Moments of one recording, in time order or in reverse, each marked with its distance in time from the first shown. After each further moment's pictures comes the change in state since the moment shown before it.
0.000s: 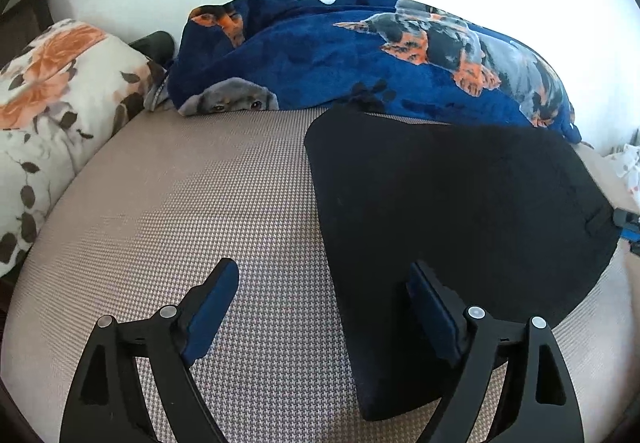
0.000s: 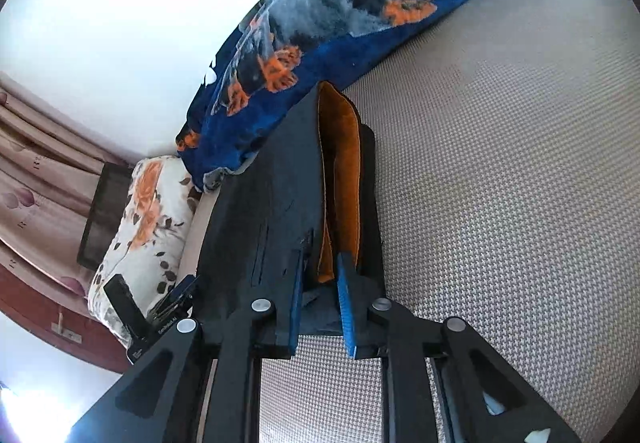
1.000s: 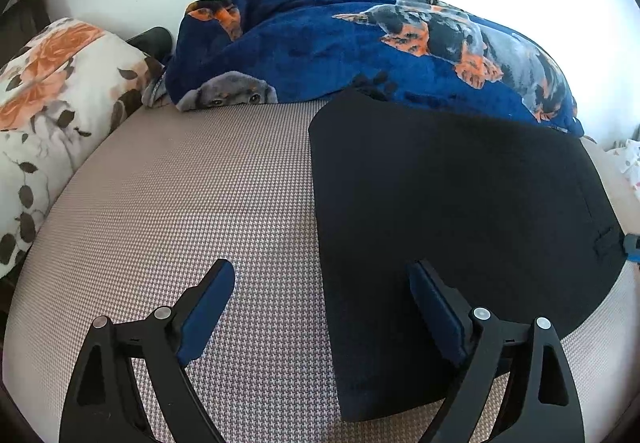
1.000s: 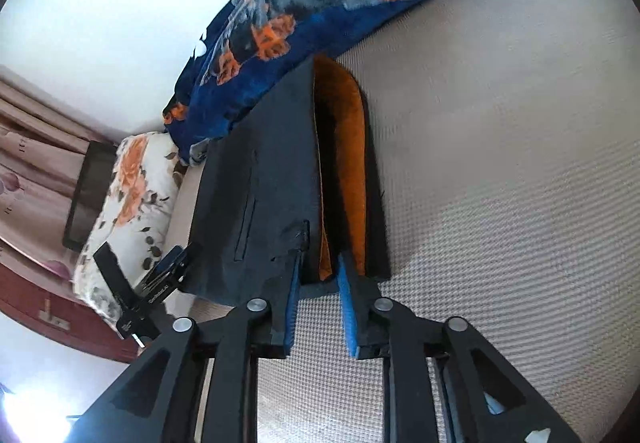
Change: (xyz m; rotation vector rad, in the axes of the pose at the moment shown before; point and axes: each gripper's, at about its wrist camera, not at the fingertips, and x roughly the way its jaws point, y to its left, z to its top) left arm 0.005 0.001 0.000 0.004 0.022 0.004; right arm -0.008 0.007 -0.020 -0.014 0.065 -0.084
